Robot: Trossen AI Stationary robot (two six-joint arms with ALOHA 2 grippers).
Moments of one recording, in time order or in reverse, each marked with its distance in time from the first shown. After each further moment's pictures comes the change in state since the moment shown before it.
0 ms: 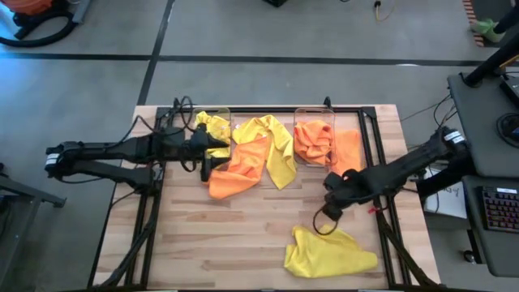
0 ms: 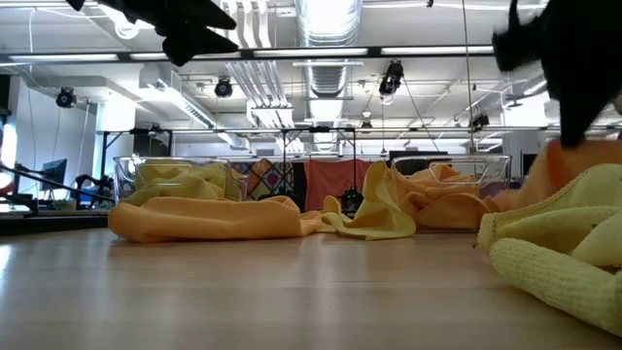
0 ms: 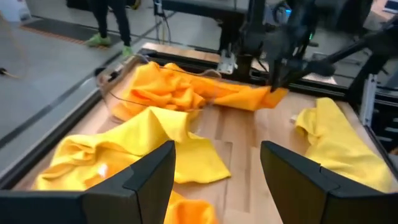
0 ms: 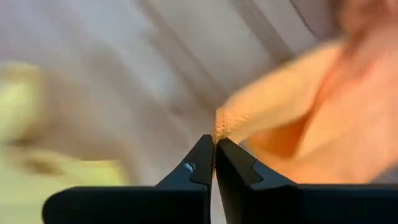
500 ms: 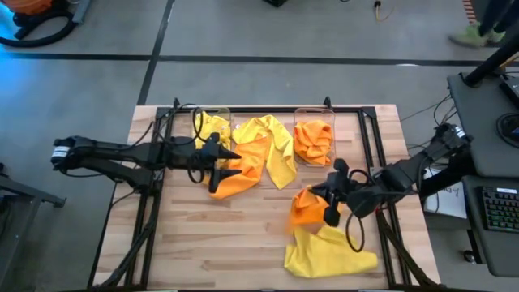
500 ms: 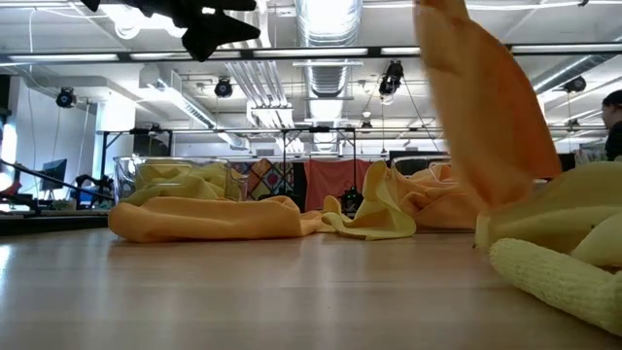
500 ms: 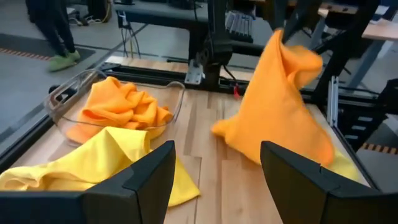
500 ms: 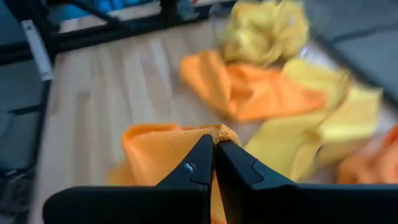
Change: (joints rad) left arm -0.102 0.128 -0.001 0.183 0.010 0.007; right arm 0.144 -0.060 0.235 0.339 0.490 -0.474
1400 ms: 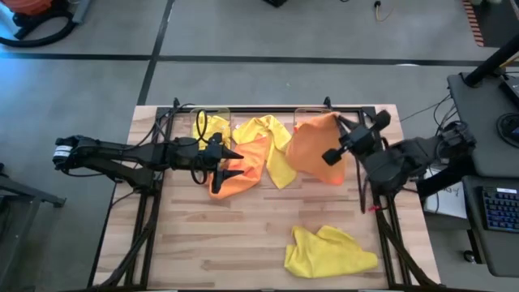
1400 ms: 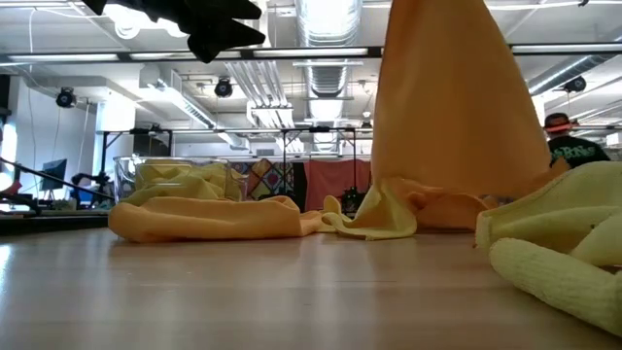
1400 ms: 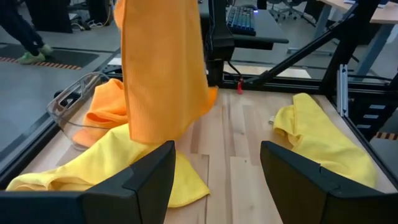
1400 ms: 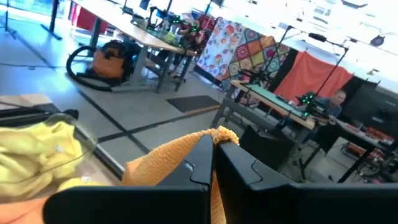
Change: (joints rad) left arm 0.001 0.030 0.000 0.017 -0.011 0.062; right arm -0.146 -0.020 0.265 0.059 0.765 -0.576
